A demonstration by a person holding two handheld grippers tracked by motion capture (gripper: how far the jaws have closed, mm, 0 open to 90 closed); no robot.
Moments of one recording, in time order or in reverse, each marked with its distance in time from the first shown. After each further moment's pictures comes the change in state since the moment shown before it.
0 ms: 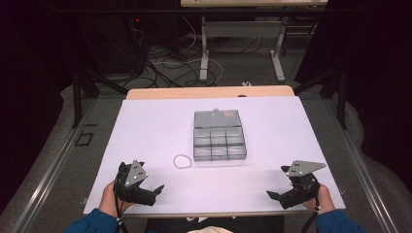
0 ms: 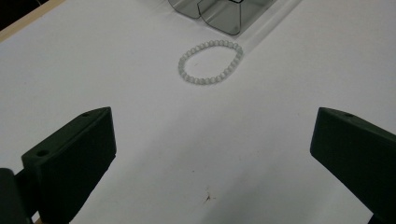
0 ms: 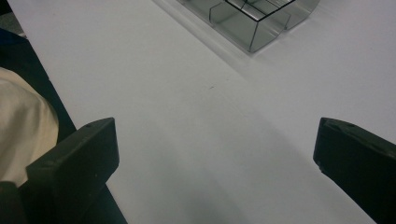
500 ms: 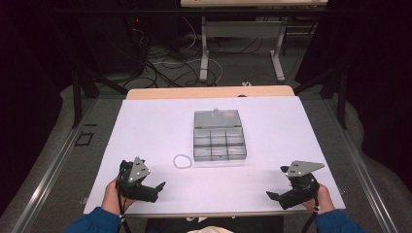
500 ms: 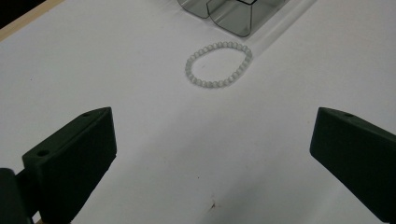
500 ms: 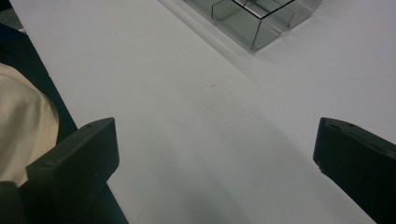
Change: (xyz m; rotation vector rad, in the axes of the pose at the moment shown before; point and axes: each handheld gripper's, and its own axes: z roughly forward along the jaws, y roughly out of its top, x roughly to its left) left arm 0.002 0.009 0.006 0.012 0.016 -0.035; right arm 0.001 0.000 0.001 0.019 0.000 0.001
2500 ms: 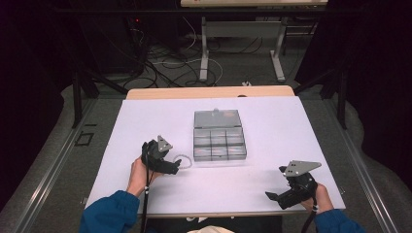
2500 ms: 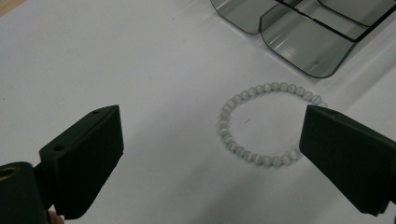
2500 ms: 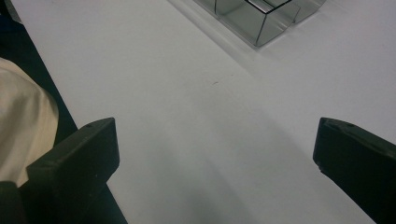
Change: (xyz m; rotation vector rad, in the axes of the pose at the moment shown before) left arm 0.020 0.044 0.089 0.104 0.071 -0.070; right arm 0.000 0.001 0.004 0.015 0.006 -0.014
